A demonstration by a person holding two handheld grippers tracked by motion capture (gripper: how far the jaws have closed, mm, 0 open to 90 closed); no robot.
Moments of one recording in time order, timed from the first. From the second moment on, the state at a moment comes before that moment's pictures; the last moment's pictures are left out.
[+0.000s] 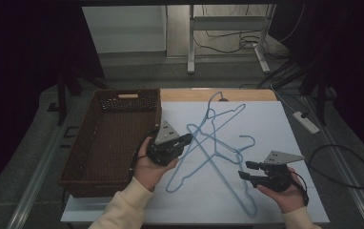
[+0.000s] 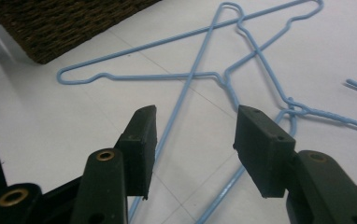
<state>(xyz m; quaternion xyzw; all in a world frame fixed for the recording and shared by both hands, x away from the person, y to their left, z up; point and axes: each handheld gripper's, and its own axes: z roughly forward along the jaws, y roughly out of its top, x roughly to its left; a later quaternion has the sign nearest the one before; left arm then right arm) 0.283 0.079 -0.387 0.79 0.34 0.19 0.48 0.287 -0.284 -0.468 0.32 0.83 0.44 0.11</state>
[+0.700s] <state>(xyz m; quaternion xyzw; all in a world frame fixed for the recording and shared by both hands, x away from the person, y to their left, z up) 0.284 0.199 -0.370 0.72 0.42 0.25 0.49 0.288 -0.288 -0.471 0.35 0.82 0.44 0.14</state>
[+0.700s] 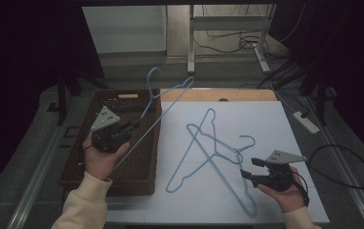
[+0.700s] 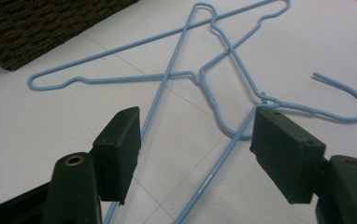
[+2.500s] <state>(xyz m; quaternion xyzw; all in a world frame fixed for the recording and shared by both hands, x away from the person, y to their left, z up) 0.314 0.291 -0.440 0.77 0.48 0.20 0.37 0.291 -0.284 -0.478 0.35 0.83 0.41 0.14</state>
